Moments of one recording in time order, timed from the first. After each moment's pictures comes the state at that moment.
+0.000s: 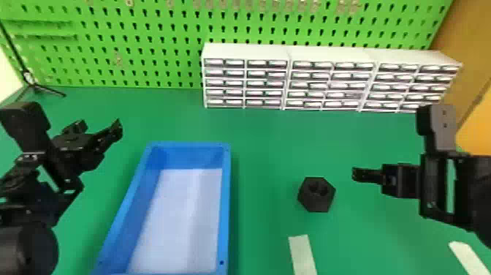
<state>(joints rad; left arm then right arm) -0.01 0.05 0.25 -1.91 0.14 0.46 -0.26 -0.13 -0.13 -0.15 -2.28 0.02 1.57 0.37</state>
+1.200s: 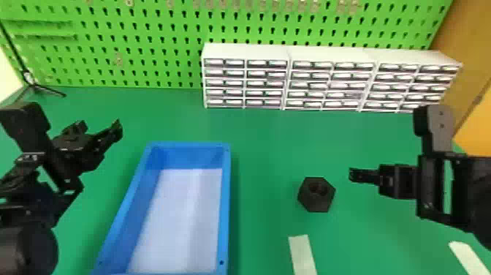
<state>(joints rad) -0.01 0.05 0.25 -1.91 0.14 0.46 -0.26 -0.12 -0.12 -0.15 -2.28 0.01 1.57 0.37</state>
